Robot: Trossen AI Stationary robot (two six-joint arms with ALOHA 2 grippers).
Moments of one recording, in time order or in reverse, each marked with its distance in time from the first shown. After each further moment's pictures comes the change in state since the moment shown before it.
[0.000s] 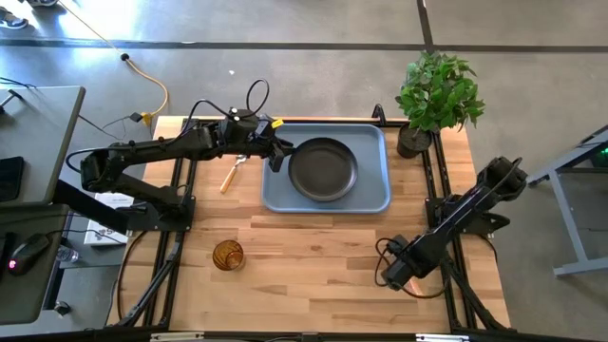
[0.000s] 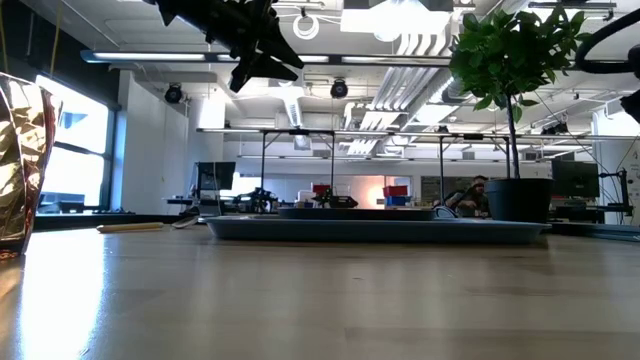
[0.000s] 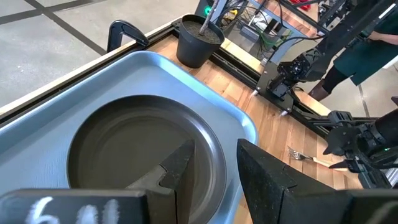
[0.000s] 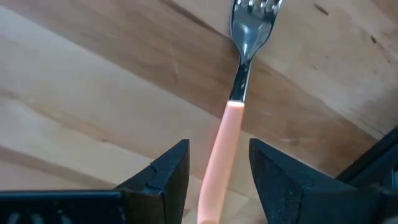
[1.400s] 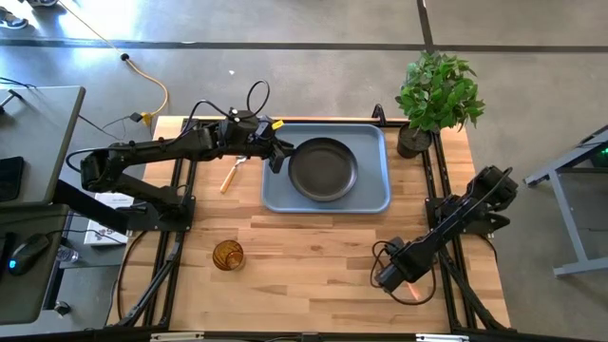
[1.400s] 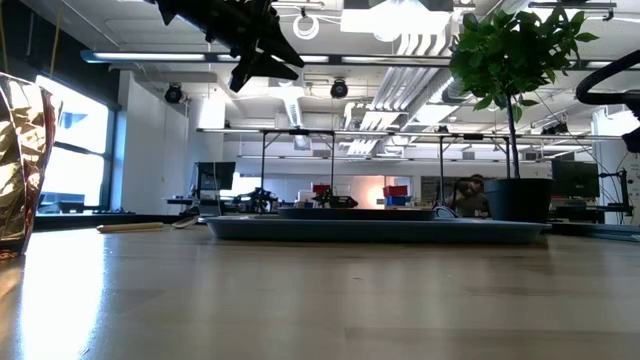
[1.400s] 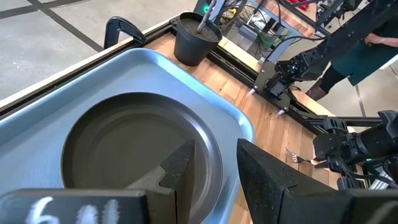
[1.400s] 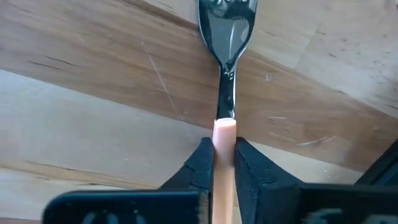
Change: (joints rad) left arm -0.011 0.000 0.000 -0.002 0.000 -0.016; right arm -0.003 0.135 0.002 0.052 -0.042 0.135
